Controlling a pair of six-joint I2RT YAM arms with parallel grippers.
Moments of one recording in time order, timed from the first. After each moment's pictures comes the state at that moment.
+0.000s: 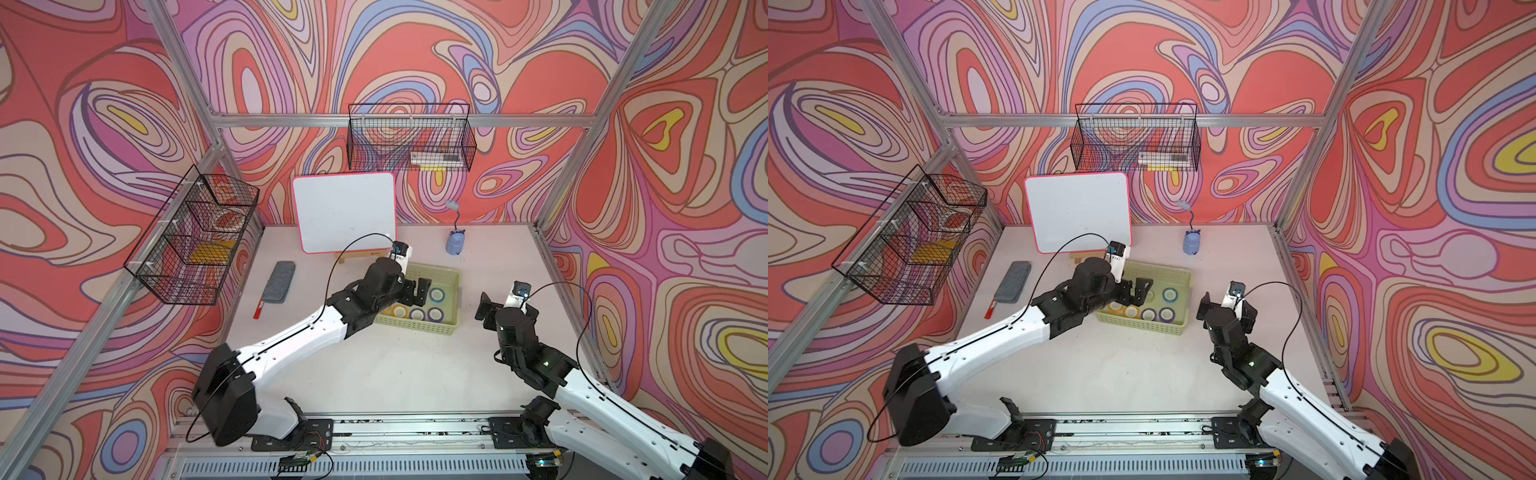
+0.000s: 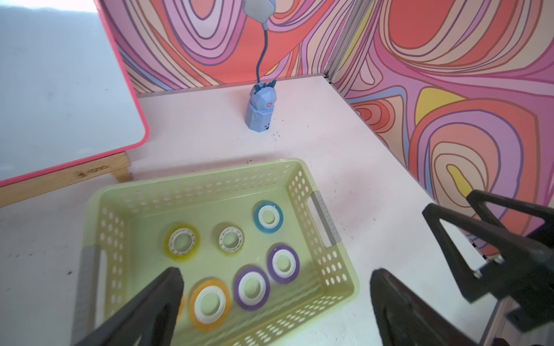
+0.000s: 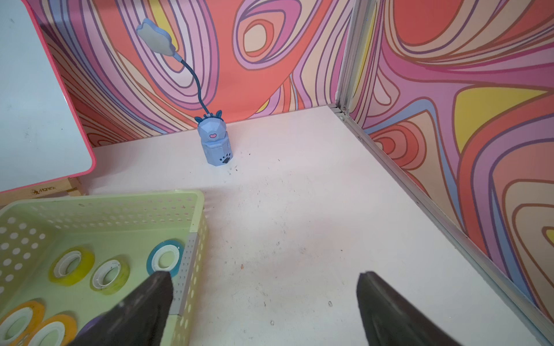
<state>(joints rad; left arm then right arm) -0.79 1.33 1.03 -0.14 -0.12 -0.35 0.62 0.78 0.51 -0.20 0.77 0.38</state>
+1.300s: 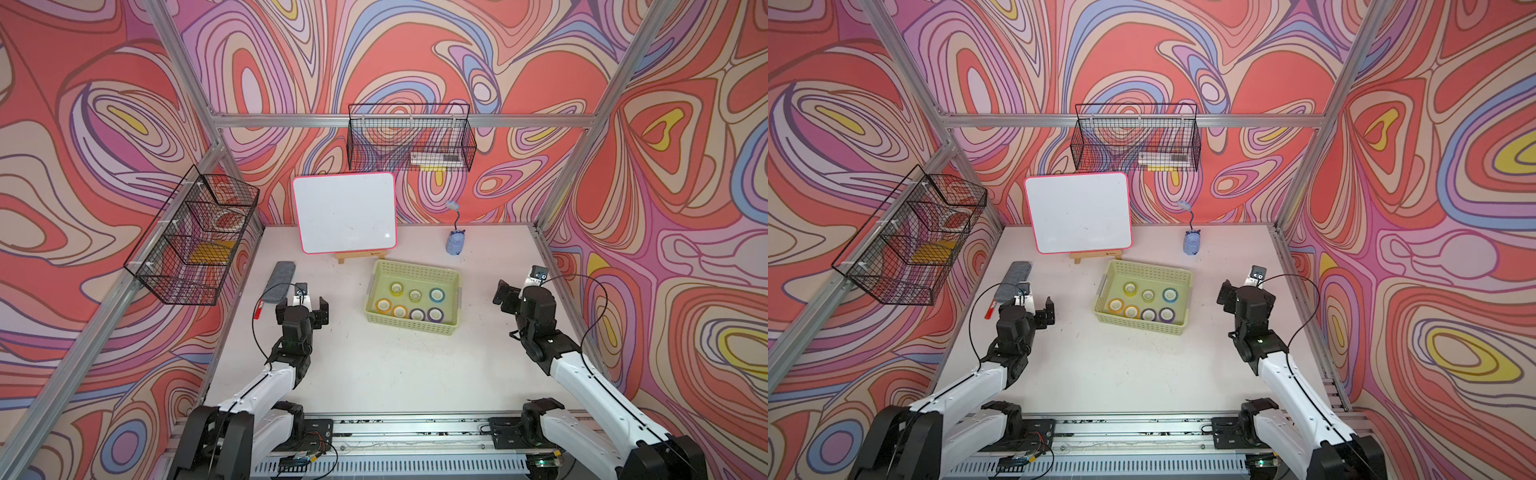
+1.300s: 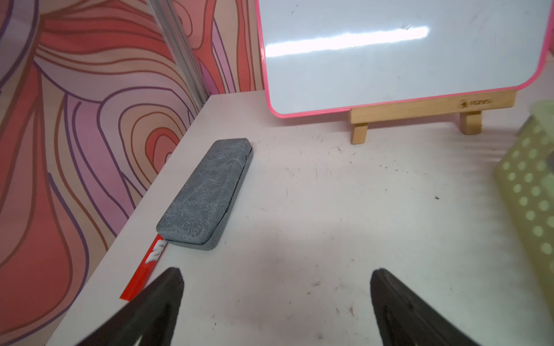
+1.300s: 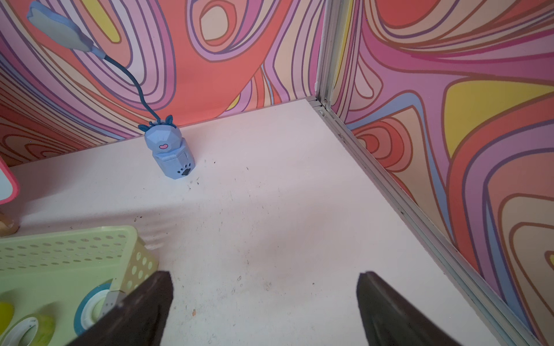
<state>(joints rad) -0.10 1.14 0.26 0.51 -0.29 0.04 0.16 0.93 0.49 0.06 0.40 0.21</state>
